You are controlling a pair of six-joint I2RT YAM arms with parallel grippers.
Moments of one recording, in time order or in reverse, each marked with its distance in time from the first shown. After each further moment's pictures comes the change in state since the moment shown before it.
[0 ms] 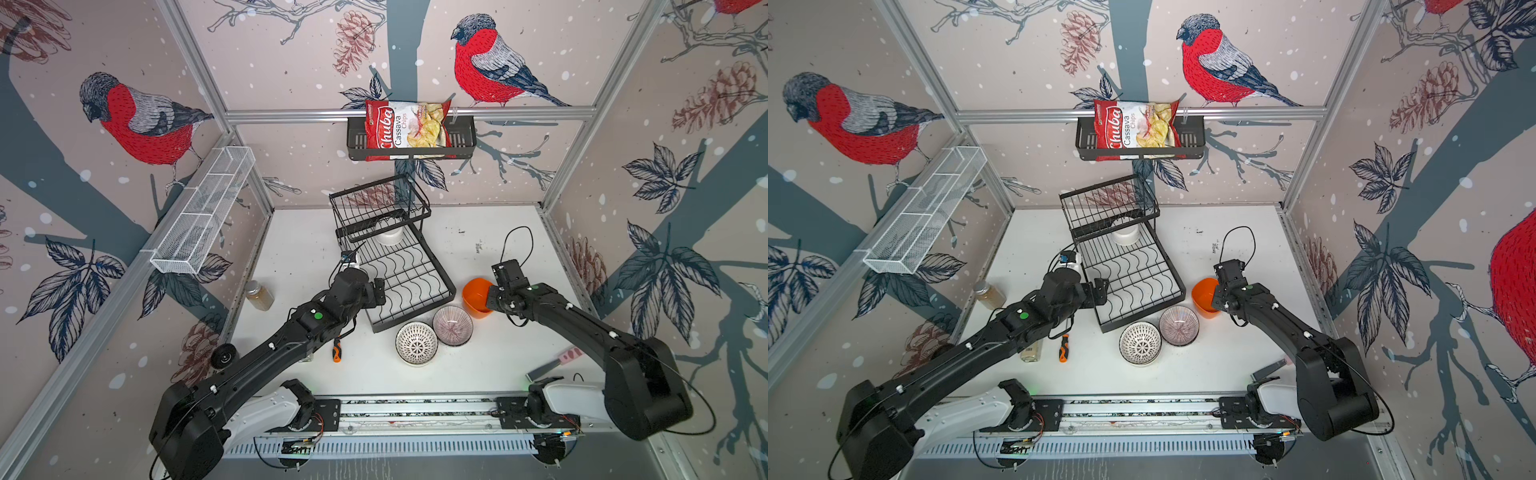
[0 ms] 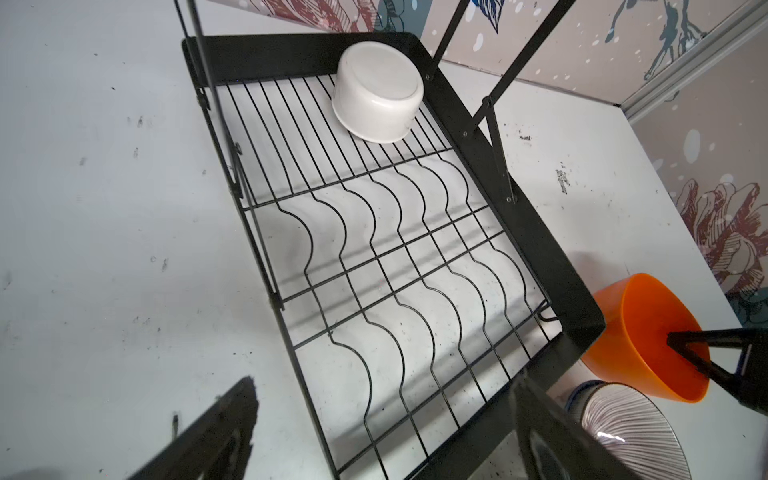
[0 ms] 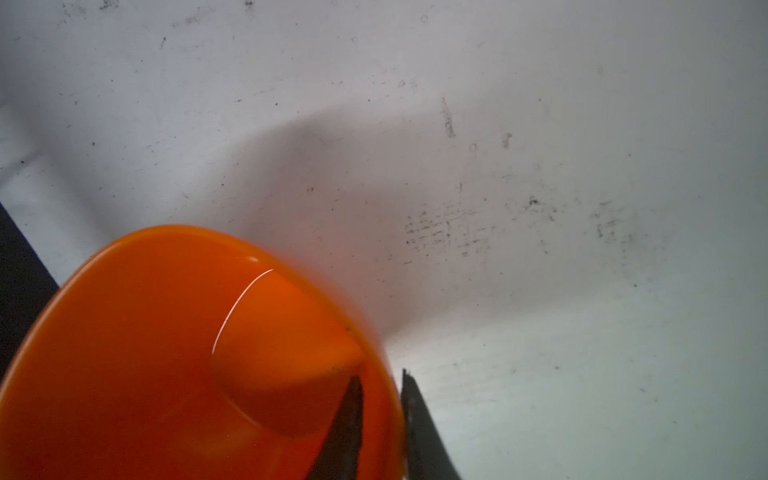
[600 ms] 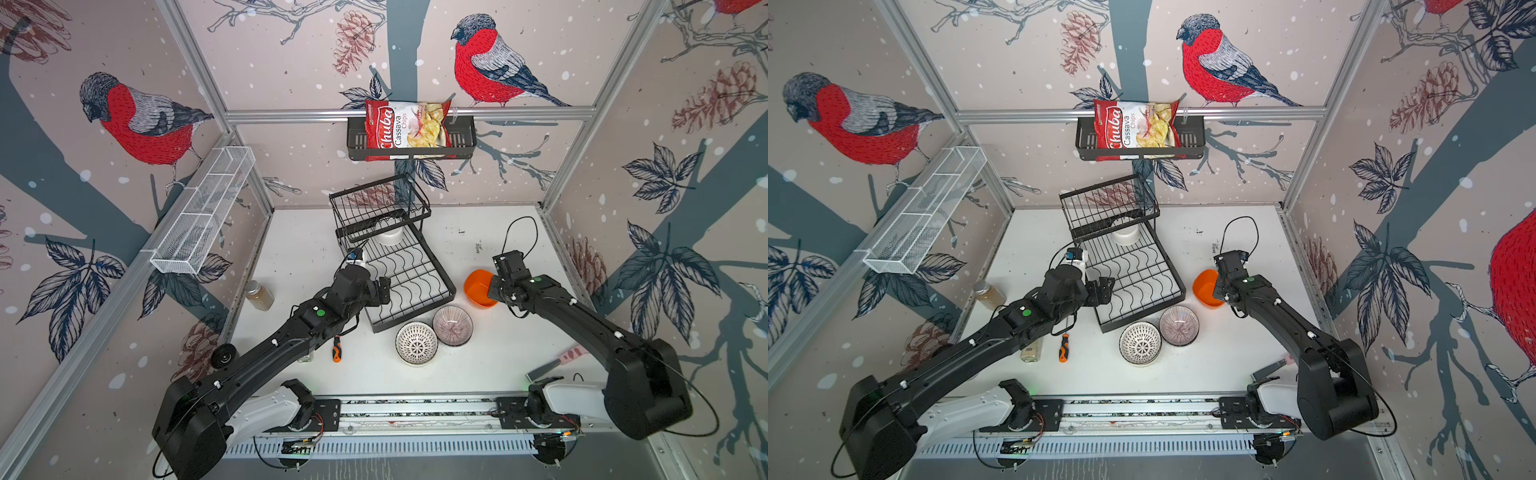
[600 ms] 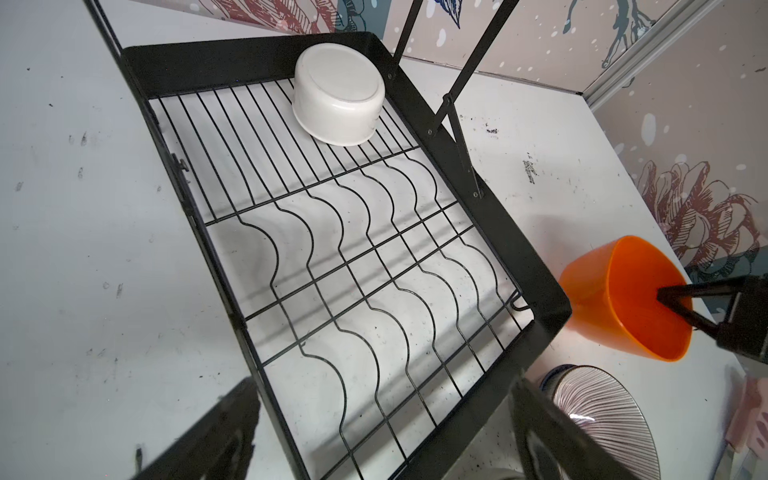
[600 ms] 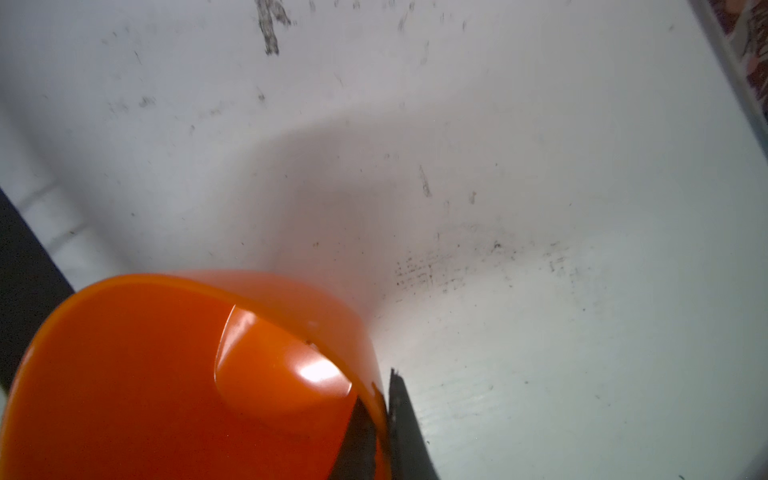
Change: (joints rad) left arm 0.001 0.018 0.014 0.044 0.068 0.052; right arm 0.006 -0.013 0.120 -0.062 0.081 0.022
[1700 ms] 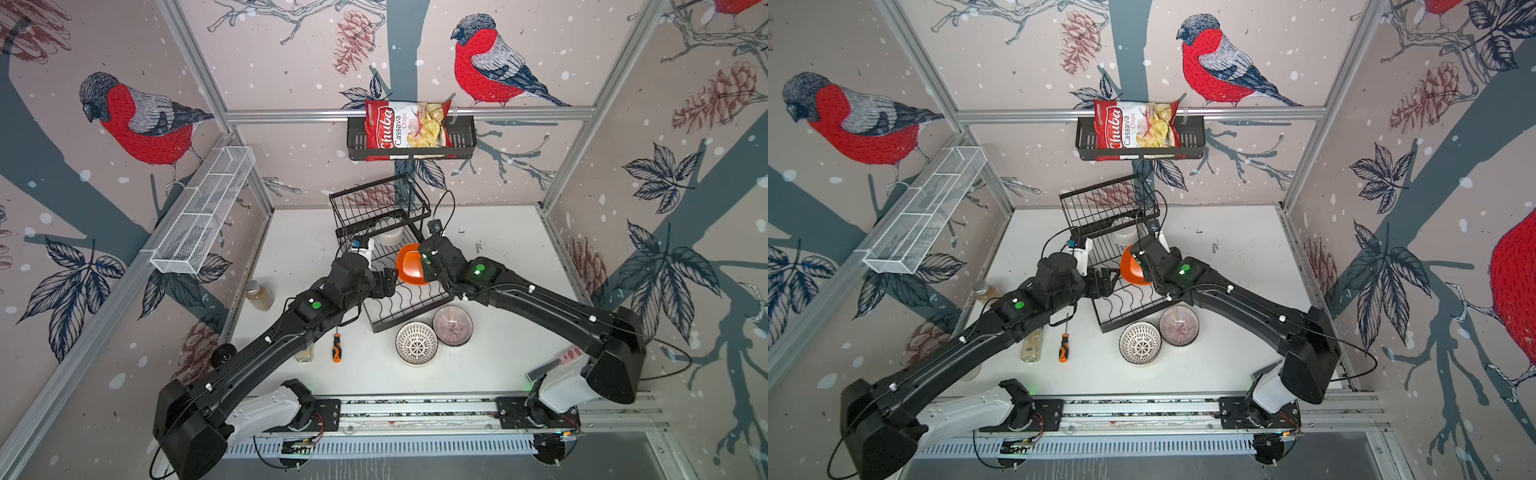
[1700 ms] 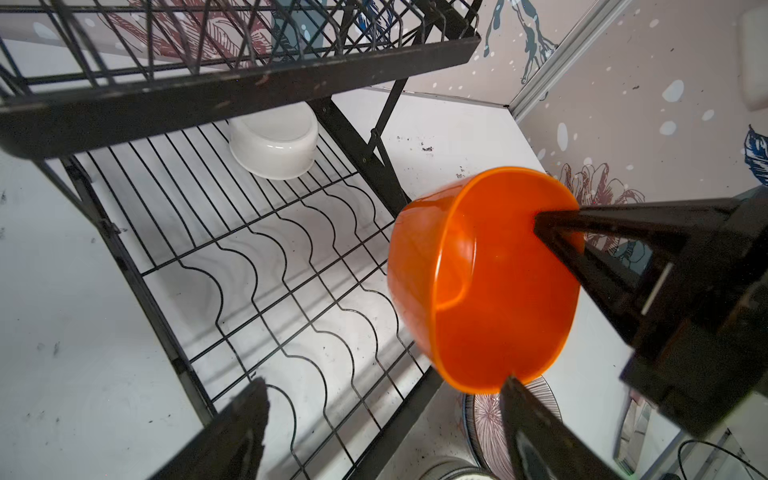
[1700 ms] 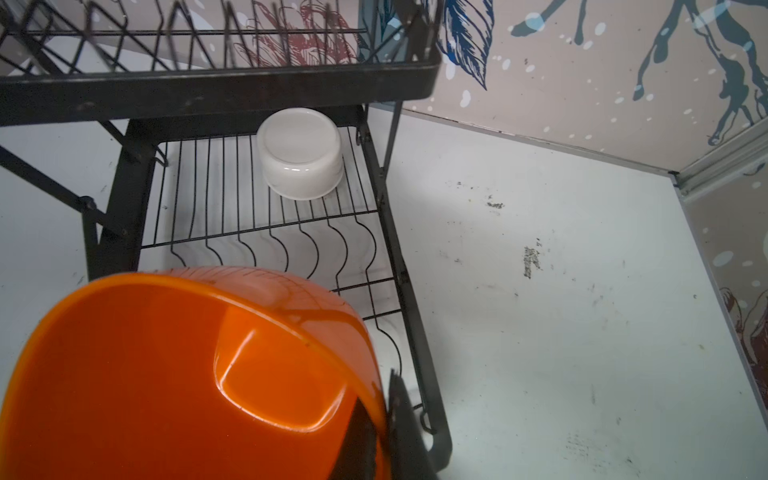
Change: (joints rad) left arm -0.001 0.026 0.146 -0.048 0.093 0.040; right arm 0.593 0.266 0.512 0.006 0.298 -0.185
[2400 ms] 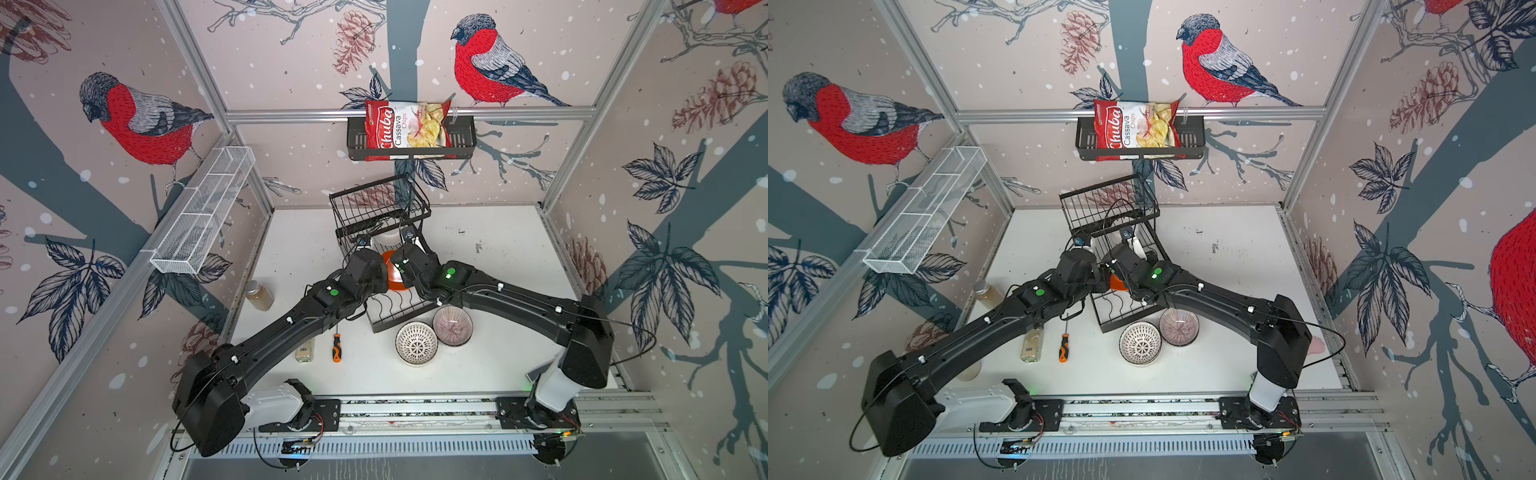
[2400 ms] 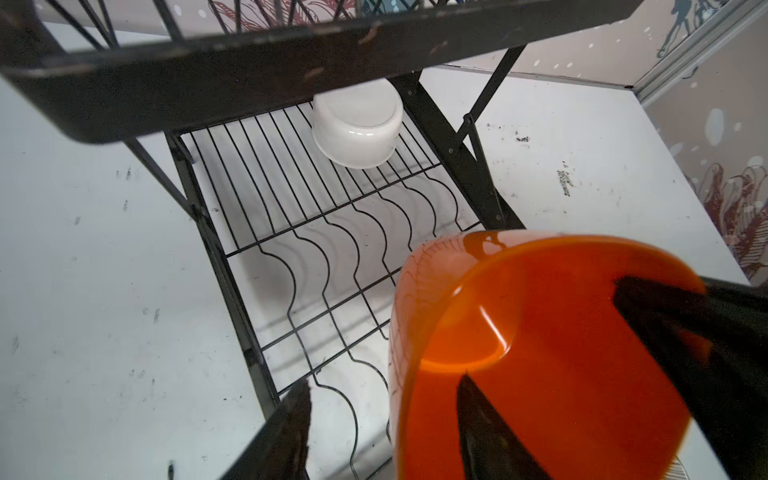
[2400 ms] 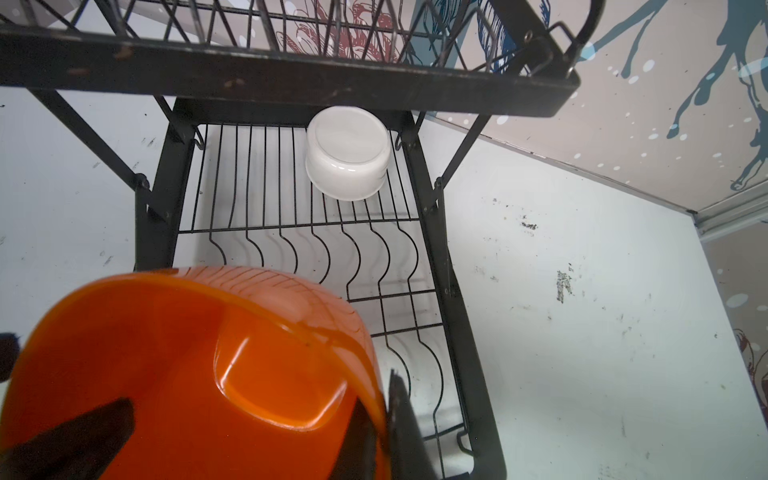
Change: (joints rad) left arm -0.009 0.147 0.054 -0.068 -0.208 -0.023; right arm 0.100 0.138 0.097 0.016 0.061 -0.020
